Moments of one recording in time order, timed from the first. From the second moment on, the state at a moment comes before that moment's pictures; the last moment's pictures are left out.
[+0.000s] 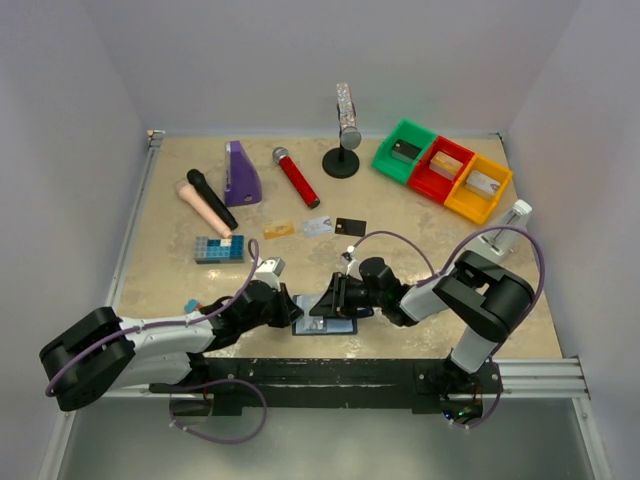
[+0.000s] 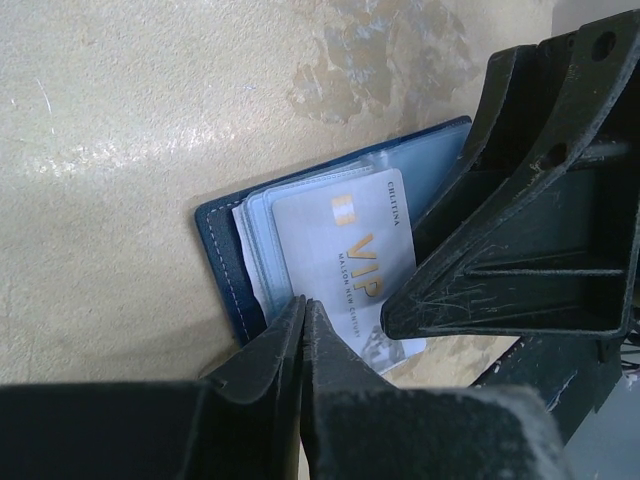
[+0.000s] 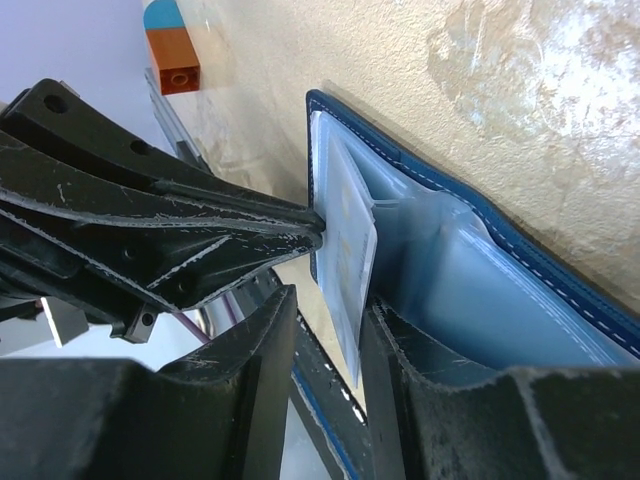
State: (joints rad) left arm -0.92 1.13 0.21 0.31 -0.06 -0.84; right arm 0.82 1.69 0.41 0.75 -0.49 1.14
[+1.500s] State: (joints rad) left arm -0.92 1.07 0.20 0.25 -0.09 -0.84; right arm 0.82 1.57 0.41 0.59 -0.47 1.08
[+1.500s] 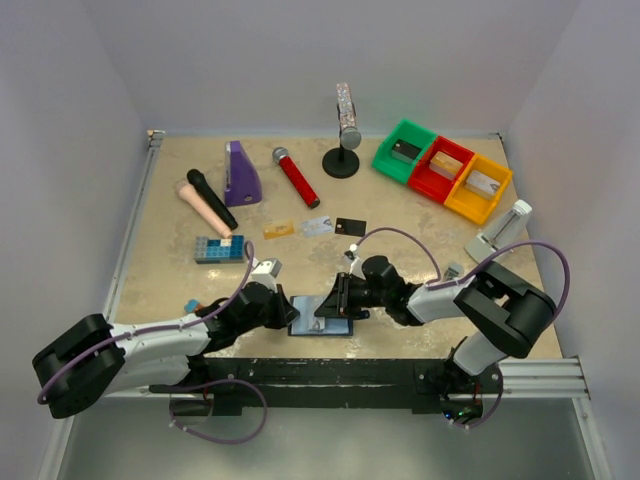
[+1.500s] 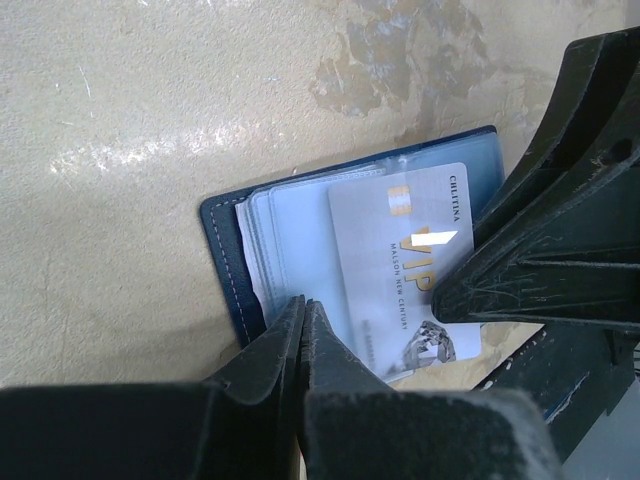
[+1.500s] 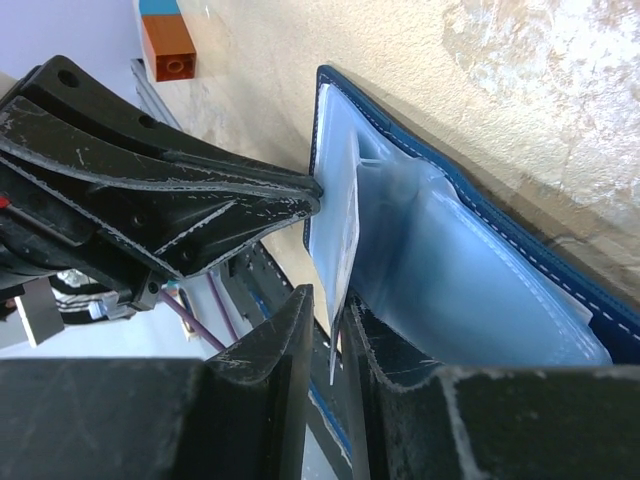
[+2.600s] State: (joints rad) left arm -0.92 0.99 0.16 0.21 -0.12 -0.85; right arm 0.78 1.48 0.39 0.49 -0.46 1.05
